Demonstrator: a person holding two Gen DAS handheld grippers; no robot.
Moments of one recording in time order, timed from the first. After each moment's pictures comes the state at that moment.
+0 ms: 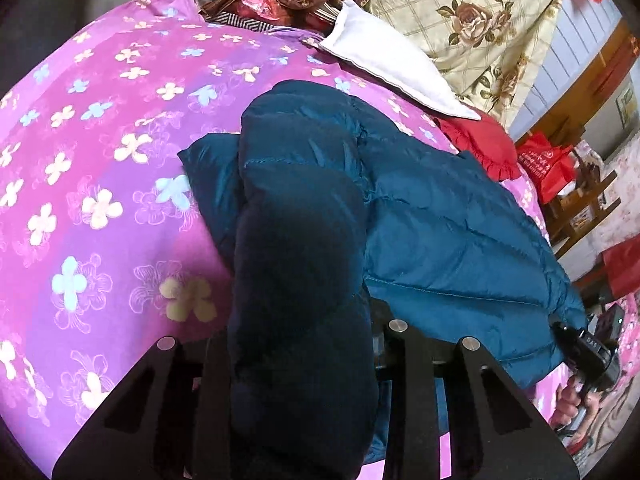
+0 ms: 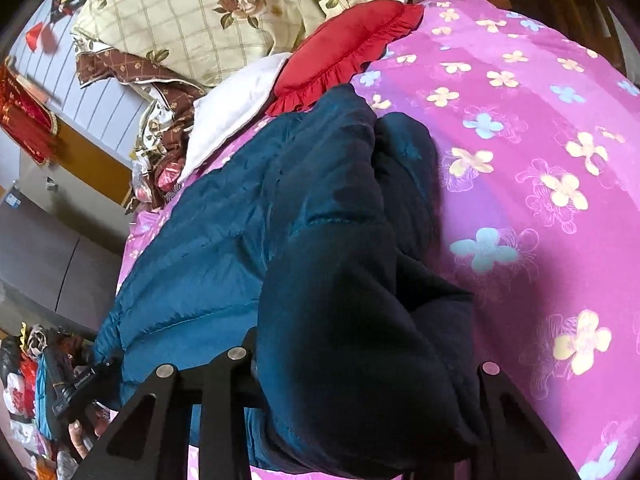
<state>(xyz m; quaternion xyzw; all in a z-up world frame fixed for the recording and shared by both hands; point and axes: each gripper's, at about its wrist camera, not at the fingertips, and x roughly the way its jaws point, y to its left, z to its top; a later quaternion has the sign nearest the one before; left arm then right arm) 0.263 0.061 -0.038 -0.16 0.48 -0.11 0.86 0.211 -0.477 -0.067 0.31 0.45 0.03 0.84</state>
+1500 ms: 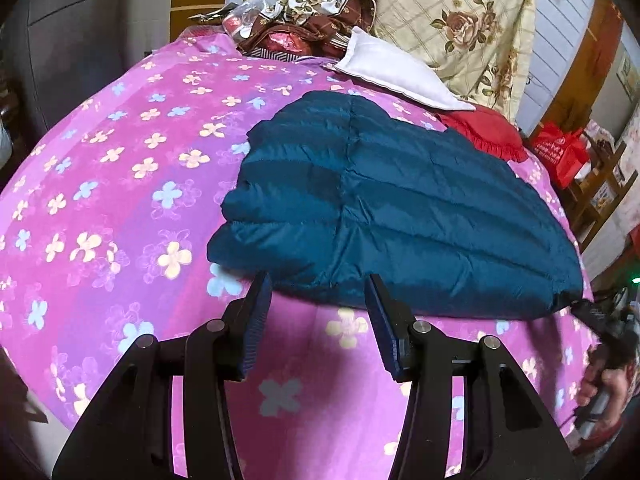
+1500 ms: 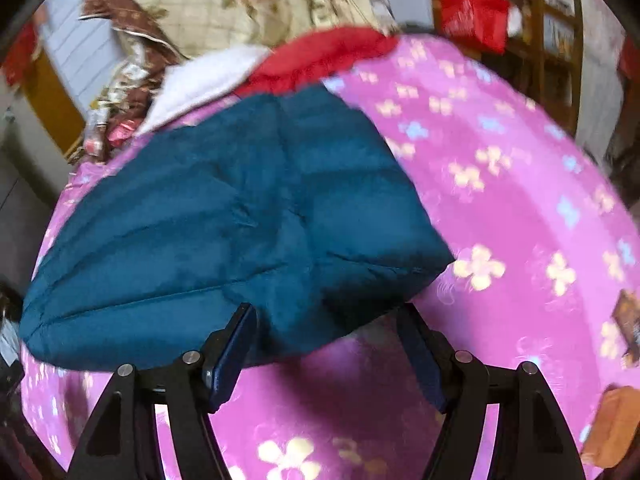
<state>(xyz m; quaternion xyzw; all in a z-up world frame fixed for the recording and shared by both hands) 0.110 0.054 -0.007 -0.10 0.43 -0.04 0.89 0.127 -0.437 -0.037 0.15 0.46 -0.07 0.87</state>
